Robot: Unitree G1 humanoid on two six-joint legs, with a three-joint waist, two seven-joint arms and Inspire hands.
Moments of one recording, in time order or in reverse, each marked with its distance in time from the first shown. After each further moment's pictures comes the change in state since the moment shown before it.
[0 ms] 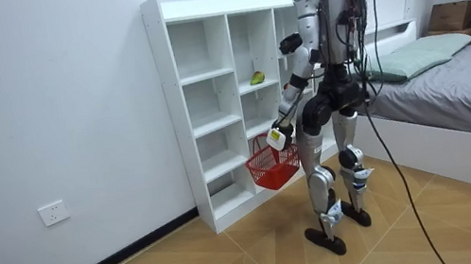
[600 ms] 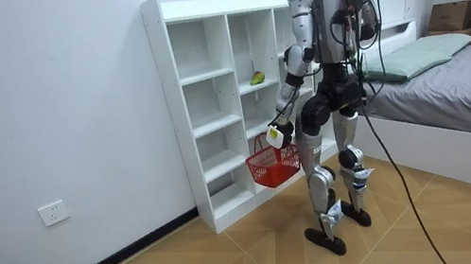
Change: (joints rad) left arm -0.026 -0.009 -0.019 0.029 -0.001 -0.023 -0.028; right arm 0.217 0.002 0.084 -0.288 -0.001 0.087 0.315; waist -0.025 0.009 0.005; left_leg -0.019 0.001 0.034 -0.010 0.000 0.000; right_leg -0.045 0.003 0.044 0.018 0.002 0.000
